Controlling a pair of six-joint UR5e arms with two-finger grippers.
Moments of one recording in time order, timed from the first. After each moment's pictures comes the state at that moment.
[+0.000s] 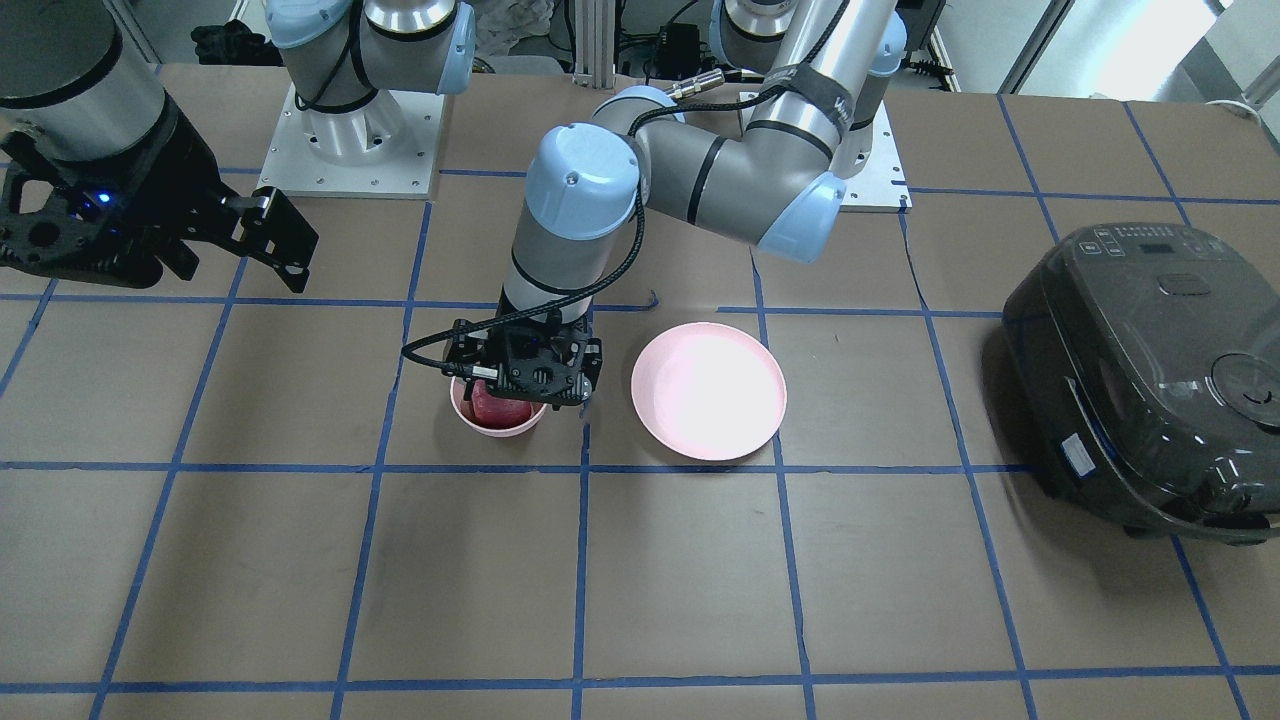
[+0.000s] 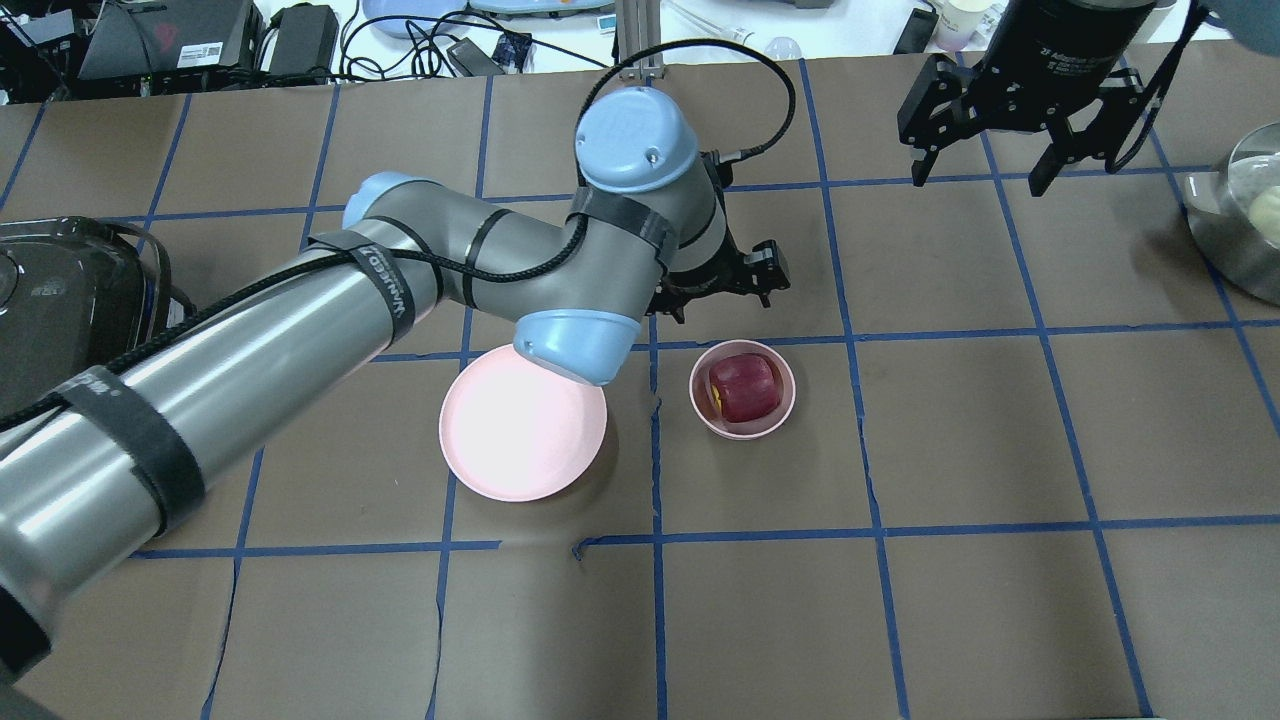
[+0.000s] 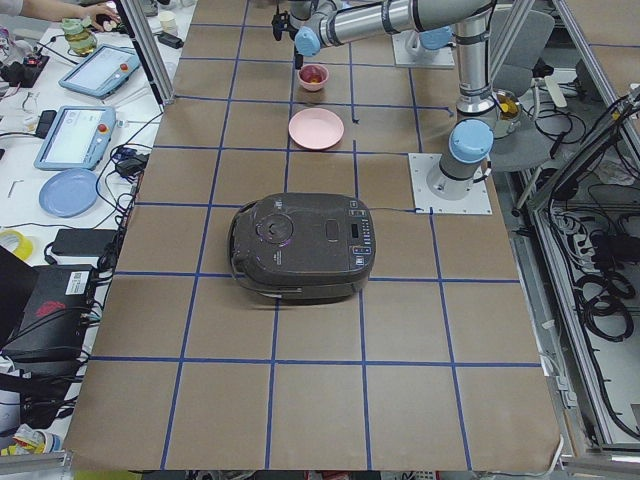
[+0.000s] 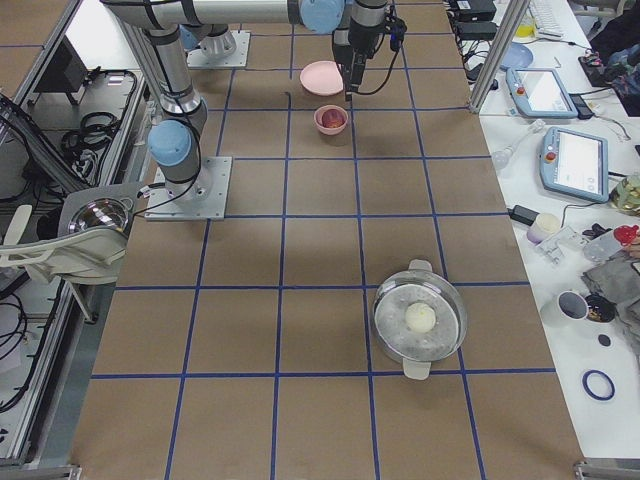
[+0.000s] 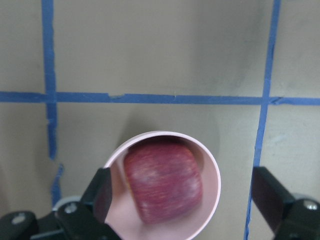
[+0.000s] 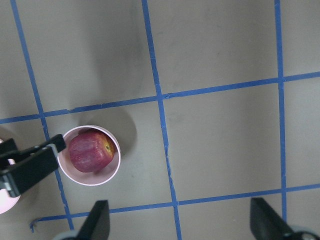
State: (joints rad) left arm -1.99 -1.96 -1.65 -0.87 1.38 -0.47; right arm 1.50 -1.48 1.42 -1.45 -1.53 0.07
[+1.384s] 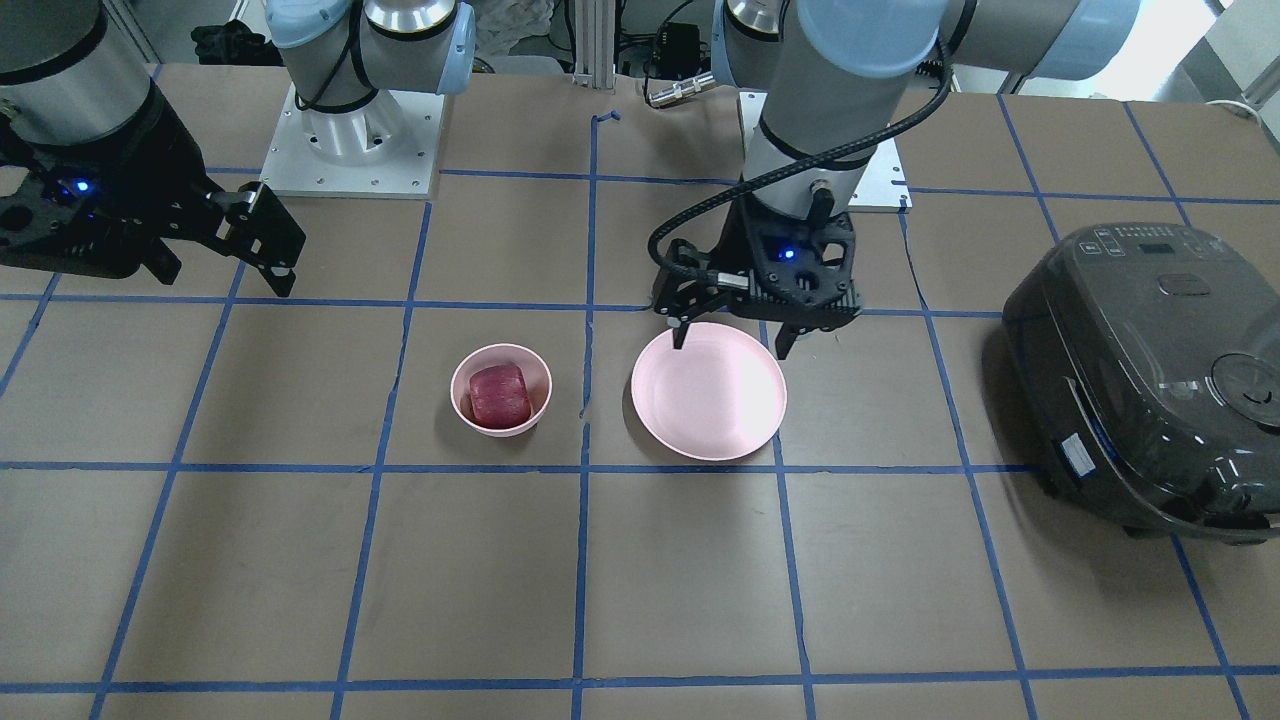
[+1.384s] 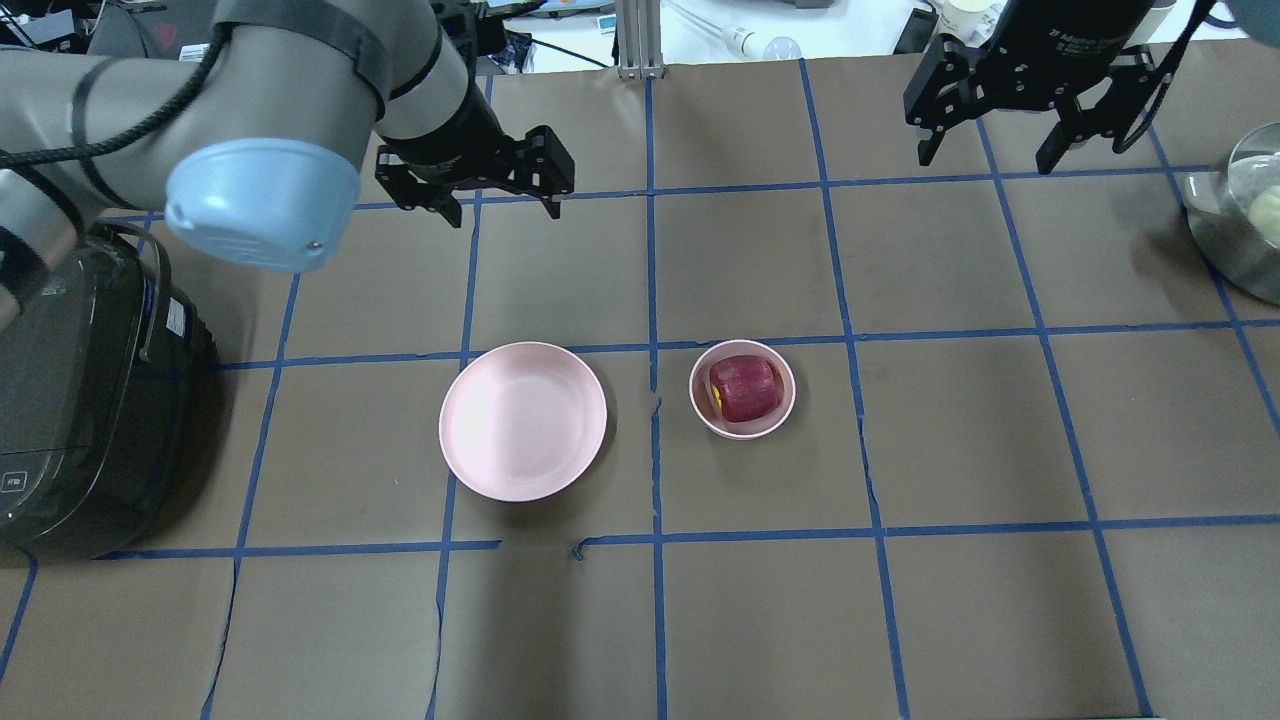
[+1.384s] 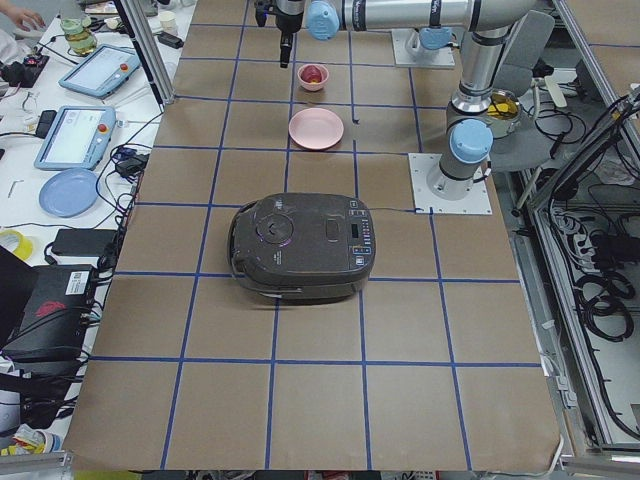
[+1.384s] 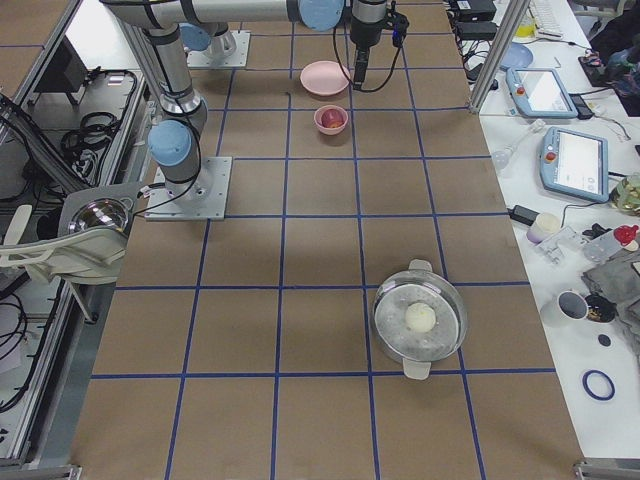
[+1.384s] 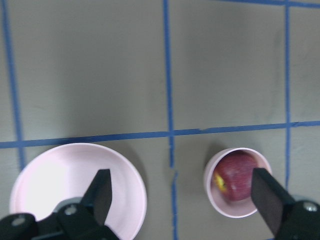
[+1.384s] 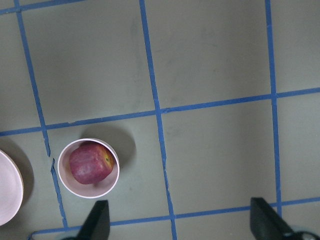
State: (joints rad) left arm -1.72 -1.69 -1.58 -1.29 1.50 -0.13; right arm 1.50 -1.48 1.41 -1.51 -1.54 0.06
